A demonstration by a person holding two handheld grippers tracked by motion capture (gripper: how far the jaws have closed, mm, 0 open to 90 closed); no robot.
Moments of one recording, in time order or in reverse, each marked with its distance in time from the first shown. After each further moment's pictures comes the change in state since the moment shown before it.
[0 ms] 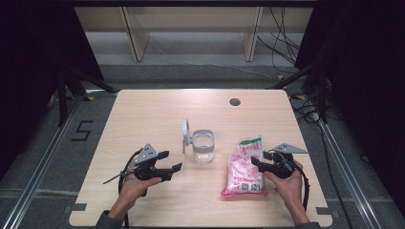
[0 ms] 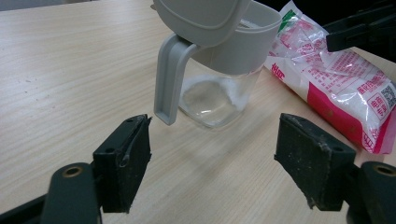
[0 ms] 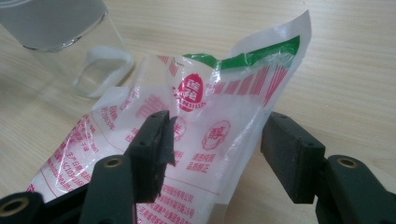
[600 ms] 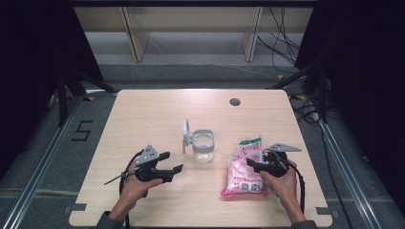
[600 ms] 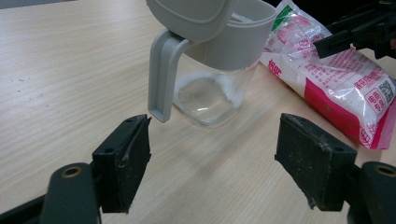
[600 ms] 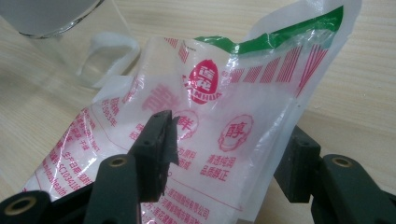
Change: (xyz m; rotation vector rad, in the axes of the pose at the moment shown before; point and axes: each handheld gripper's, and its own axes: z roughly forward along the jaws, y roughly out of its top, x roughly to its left) left arm -0.004 -0.001 0.002 0.004 0.000 0.011; right arm -0.002 -0.001 0.017 0.046 0.039 -0.016
